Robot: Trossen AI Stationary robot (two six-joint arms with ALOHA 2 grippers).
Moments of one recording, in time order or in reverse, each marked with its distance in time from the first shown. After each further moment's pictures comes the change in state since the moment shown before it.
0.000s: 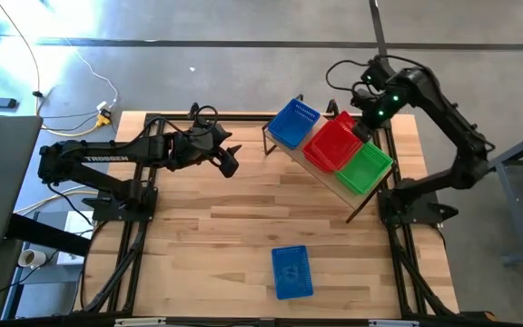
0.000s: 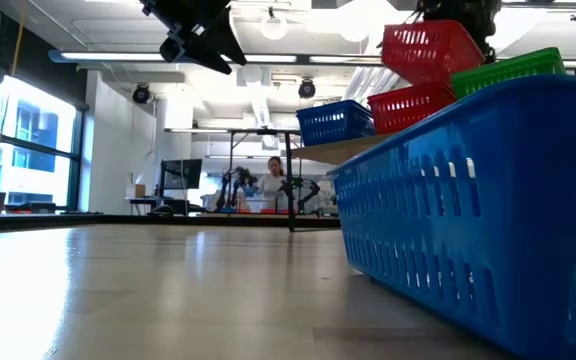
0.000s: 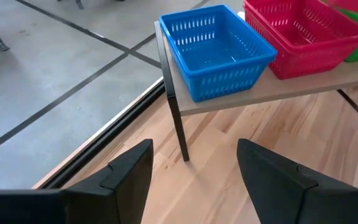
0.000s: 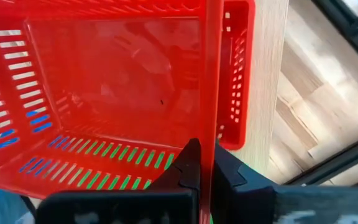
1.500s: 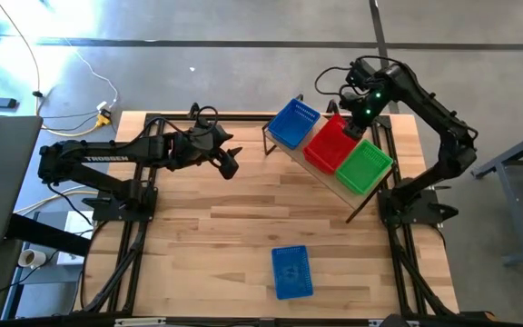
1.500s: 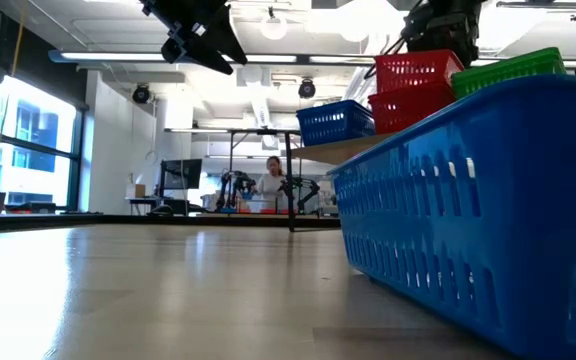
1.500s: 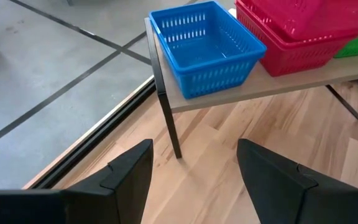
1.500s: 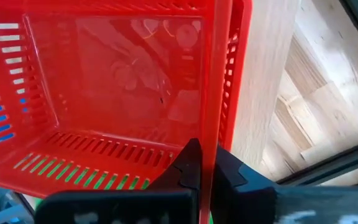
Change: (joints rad) left arm -0.002 0.000 0.000 -0.004 0.035 0.000; right arm -0.004 0.146 0.000 0.000 0.024 -0.095
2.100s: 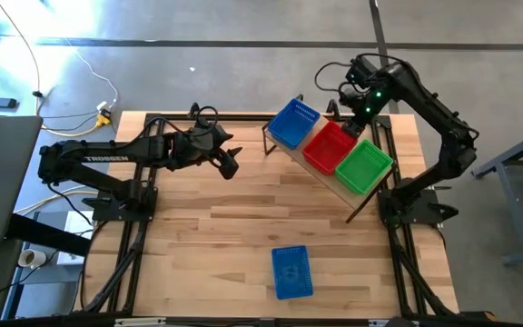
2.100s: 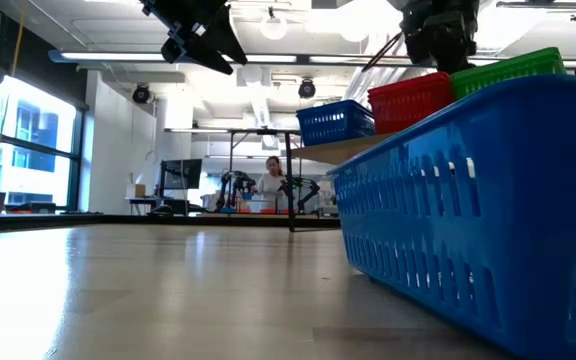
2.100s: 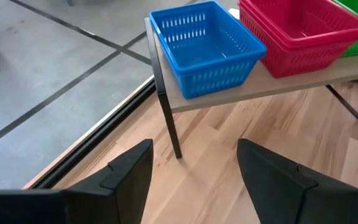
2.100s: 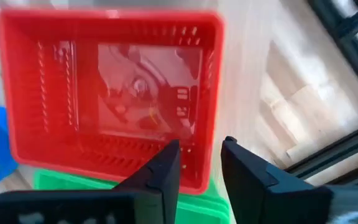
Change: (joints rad) left arm 0.000 0.000 0.000 0.000 -0.001 0.000; right arm 0.023 -0.001 0.041 -0.001 0.062 0.055
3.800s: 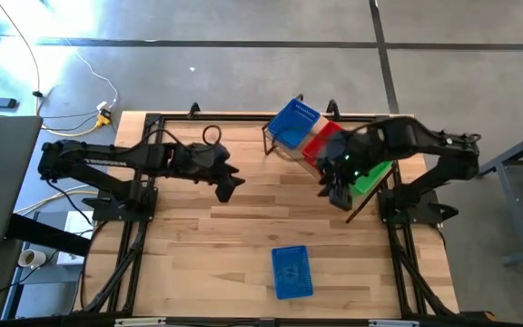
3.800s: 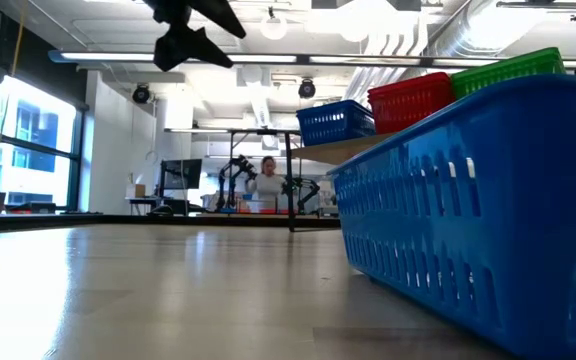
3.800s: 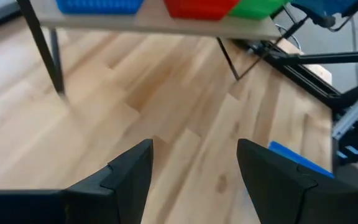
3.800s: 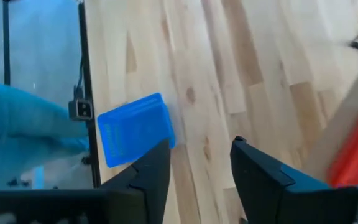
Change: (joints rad) left arm -0.122 0.000 0.000 -0.073 0.308 -0.350; right arm 0.915 -0.052 0.179 0.205 0.085 0.528
